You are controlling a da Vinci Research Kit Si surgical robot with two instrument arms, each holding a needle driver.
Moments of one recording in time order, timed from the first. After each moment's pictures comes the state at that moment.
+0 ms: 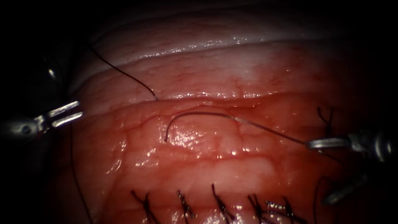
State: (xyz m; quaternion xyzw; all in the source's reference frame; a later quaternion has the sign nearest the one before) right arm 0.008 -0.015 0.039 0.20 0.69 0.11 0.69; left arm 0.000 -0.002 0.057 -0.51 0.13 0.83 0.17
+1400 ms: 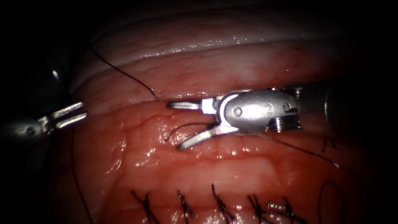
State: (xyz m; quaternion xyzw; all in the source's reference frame) right arm 0.030 -0.014 0.052 0.07 0.69 0.04 0.72; left arm -0.001 -0.002 0.058 -0.51 0.13 0.83 0.17
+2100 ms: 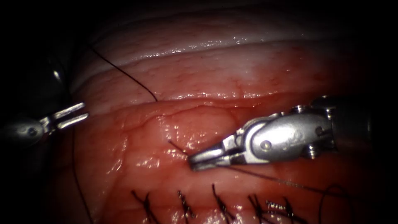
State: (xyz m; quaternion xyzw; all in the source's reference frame) right arm 0.025 -0.018 0.043 0.07 0.70 -0.08 0.71; left arm -0.001 -0.002 0.058 -0.51 0.13 0.83 0.17
